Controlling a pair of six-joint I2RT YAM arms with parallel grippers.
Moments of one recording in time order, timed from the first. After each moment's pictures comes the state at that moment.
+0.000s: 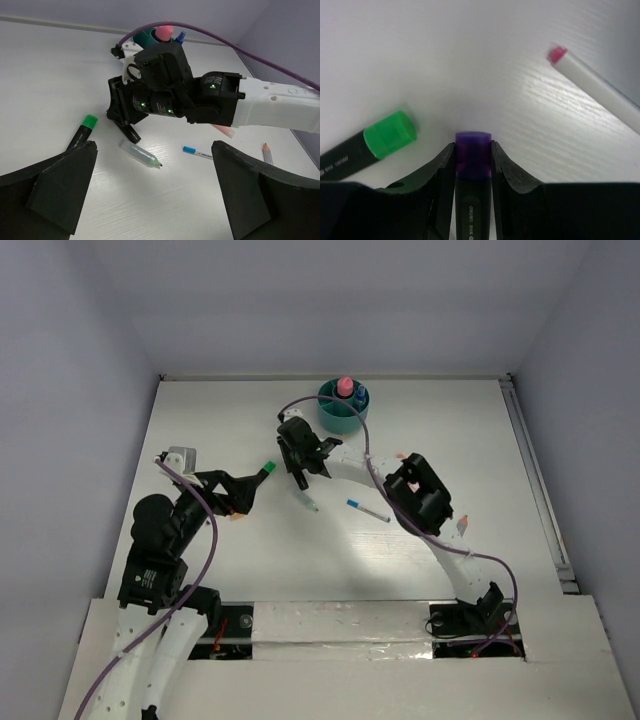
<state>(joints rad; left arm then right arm) -0.21 0.44 0.69 -0.33 0.22 -0.38 0.83 2.42 1.96 -0.28 0.26 0.30</state>
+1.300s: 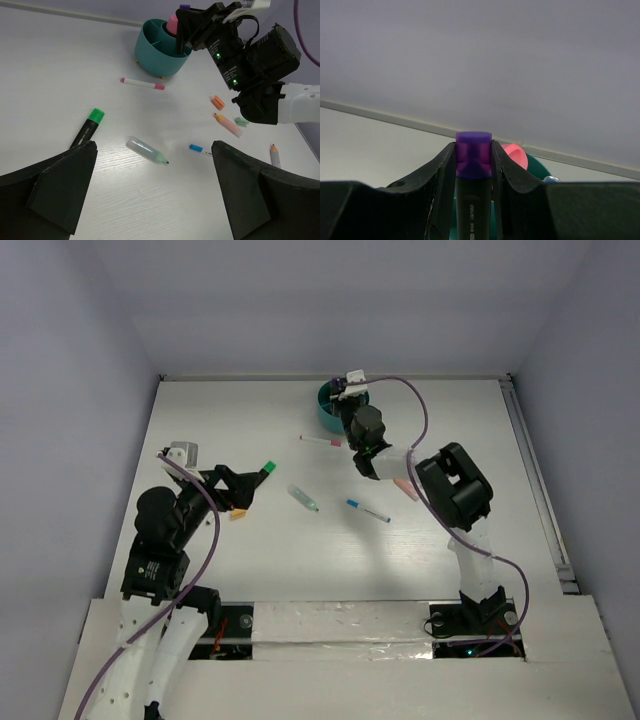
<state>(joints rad) -0.18 0.48 0.69 -0.33 0.22 -0.38 0.60 2.16 1.39 1.04 0.35 -0.14</state>
